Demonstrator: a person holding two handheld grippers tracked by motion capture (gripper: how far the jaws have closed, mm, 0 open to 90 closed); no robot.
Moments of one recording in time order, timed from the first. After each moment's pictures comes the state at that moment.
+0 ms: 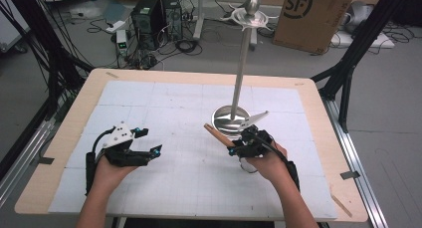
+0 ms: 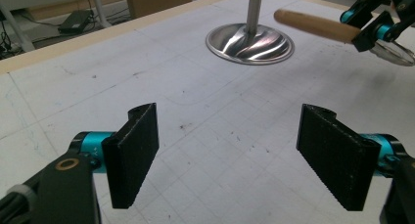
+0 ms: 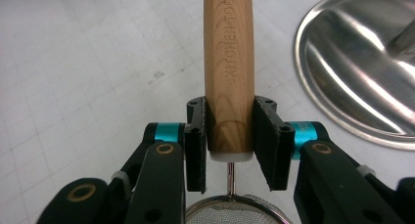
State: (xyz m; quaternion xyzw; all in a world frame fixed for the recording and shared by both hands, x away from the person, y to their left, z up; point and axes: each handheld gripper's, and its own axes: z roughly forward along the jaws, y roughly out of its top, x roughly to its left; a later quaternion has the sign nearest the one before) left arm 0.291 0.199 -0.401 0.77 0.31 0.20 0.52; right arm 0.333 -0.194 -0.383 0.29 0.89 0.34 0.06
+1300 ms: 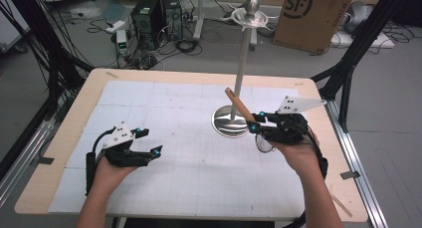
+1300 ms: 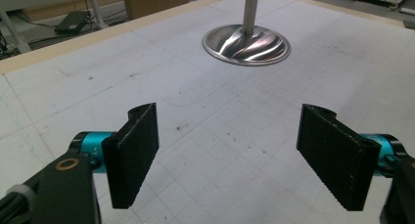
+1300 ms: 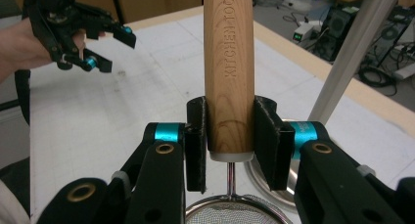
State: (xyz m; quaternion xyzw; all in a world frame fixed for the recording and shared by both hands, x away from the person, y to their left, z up) left arm 0.290 0.198 -0.400 0.77 0.31 0.20 0.52; right arm 0.313 -0.251 -0.297 0.24 0.81 0.51 0.15
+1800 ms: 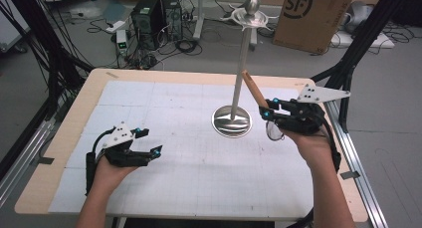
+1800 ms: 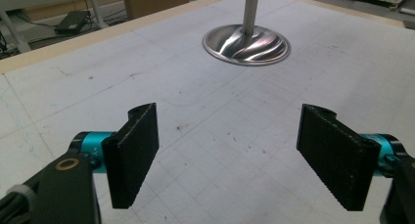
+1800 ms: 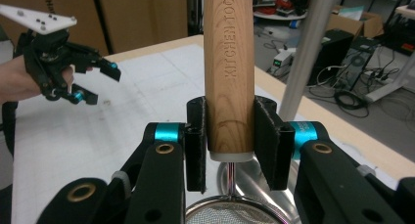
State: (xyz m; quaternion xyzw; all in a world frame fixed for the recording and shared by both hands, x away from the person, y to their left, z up) left arm 0.290 0.198 -0.400 0.77 0.31 0.20 0.52; right arm 0.316 -0.276 -0.268 0.25 0.78 0.54 0.18
